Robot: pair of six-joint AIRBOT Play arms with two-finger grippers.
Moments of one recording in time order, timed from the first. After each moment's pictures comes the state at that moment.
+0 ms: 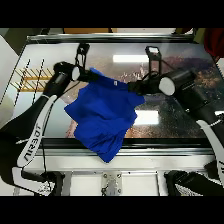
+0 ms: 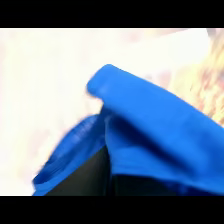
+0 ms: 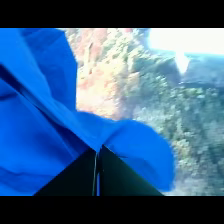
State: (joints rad) left arm -0.36 -1.62 1.64 1.65 -0.88 -1.72; right arm 0.45 -1.26 1.45 -1.57 1.11 1.96
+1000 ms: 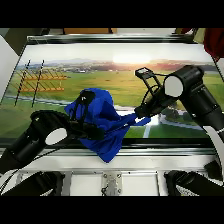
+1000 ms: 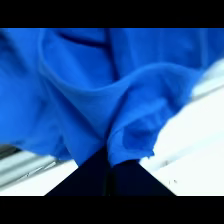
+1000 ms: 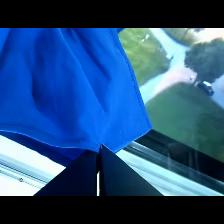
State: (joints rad) left arm -0.77 -0.93 1.02 1.49 -1.25 -2.05; right arm 0.52 -1.22 1.43 -1.51 1.61 1.68
